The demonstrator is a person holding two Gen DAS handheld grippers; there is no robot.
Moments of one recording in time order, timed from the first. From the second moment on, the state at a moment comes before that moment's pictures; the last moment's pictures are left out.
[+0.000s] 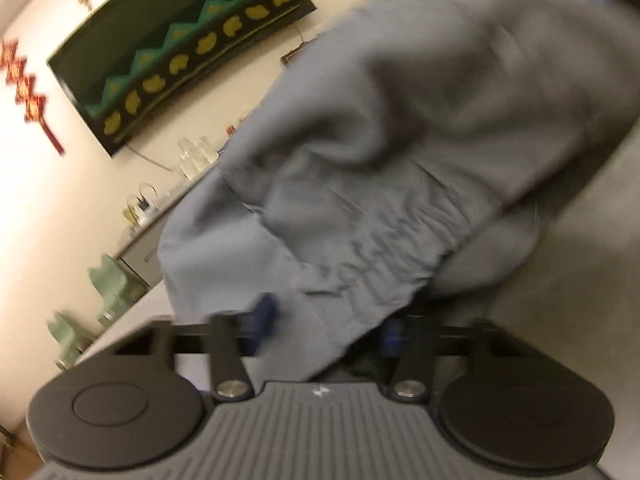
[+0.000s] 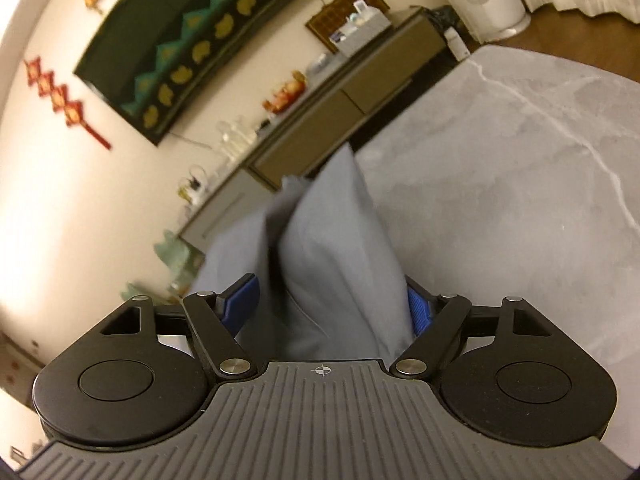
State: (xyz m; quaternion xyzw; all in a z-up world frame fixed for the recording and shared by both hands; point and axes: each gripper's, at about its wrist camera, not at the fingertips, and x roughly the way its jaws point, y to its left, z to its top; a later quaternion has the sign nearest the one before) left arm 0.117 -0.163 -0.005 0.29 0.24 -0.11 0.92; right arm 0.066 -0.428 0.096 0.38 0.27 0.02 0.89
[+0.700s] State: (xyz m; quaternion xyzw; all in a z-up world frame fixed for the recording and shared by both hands) left arm 0.044 0.085 0.071 -0.11 0.31 0.07 0.94; right arm 0.112 -0.357 0.101 0.23 0.32 0.12 0.91
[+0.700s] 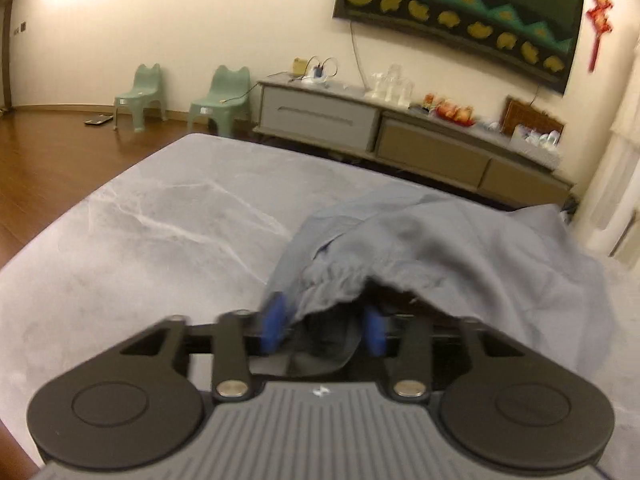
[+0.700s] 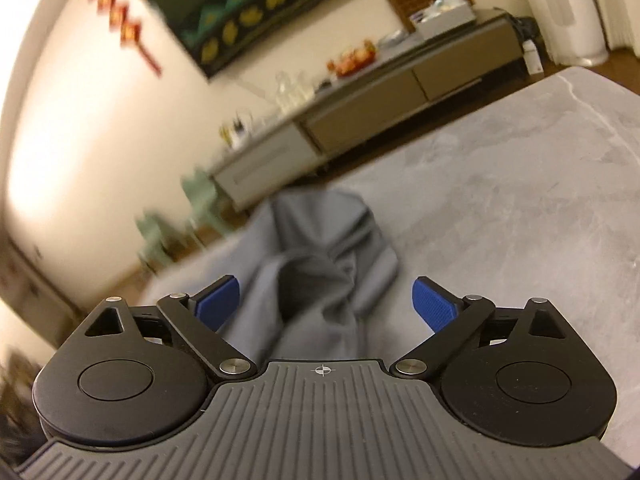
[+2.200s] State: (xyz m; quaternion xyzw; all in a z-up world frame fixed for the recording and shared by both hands) left arm 0.073 0.162 0.031 -0.24 0.25 0.11 0.93; right arm 0.161 -0.242 0.039 0.09 0.38 0.24 0.89
